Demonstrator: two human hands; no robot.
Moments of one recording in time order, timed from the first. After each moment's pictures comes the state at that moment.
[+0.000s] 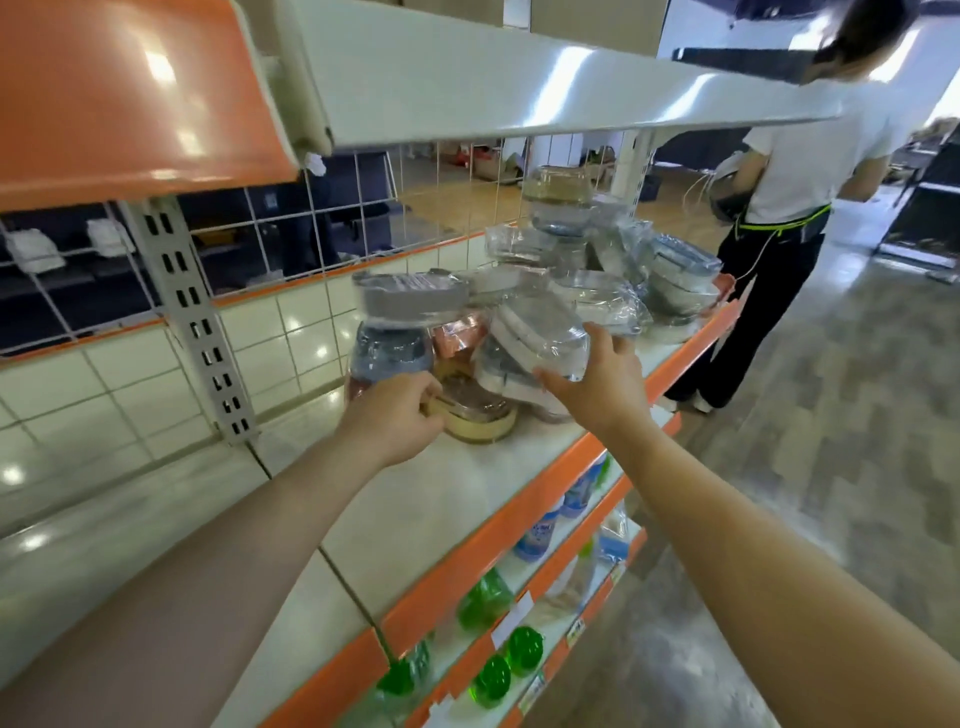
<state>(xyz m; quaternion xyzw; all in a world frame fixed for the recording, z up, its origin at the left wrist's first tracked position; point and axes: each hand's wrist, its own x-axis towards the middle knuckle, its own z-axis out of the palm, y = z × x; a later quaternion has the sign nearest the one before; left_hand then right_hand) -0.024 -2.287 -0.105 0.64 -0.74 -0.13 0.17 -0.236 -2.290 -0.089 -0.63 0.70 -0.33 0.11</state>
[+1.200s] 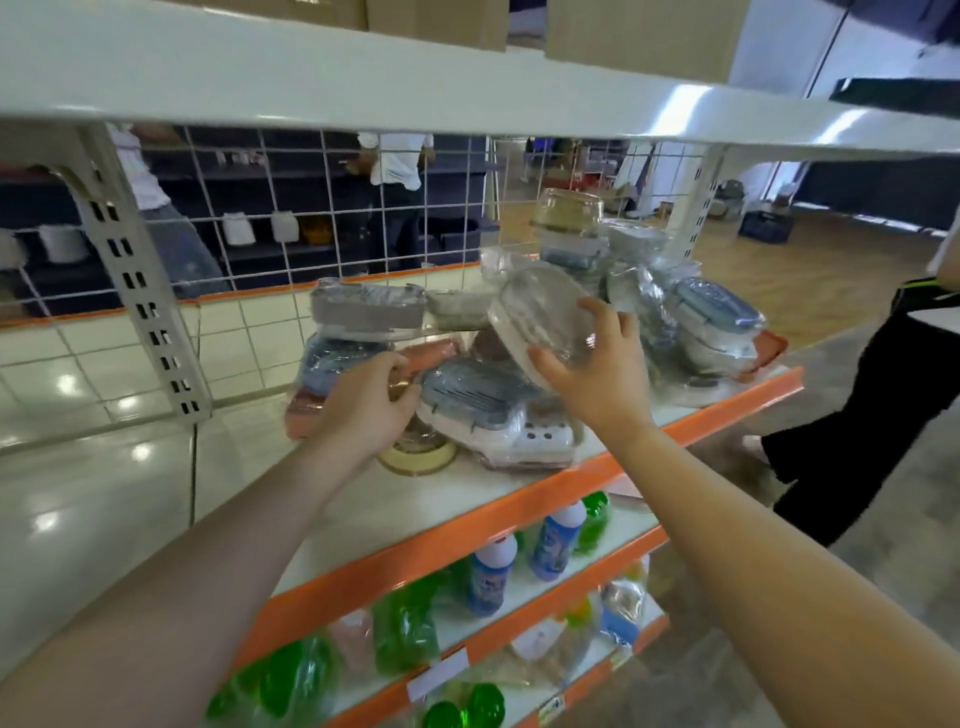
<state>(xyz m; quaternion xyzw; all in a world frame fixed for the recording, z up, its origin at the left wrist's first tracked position) -0.123 -2.319 -0.103 0.74 -0.56 -0.12 0.34 -0.336 -2.377 -0.075 -0.72 0.51 -0.44 0.14</state>
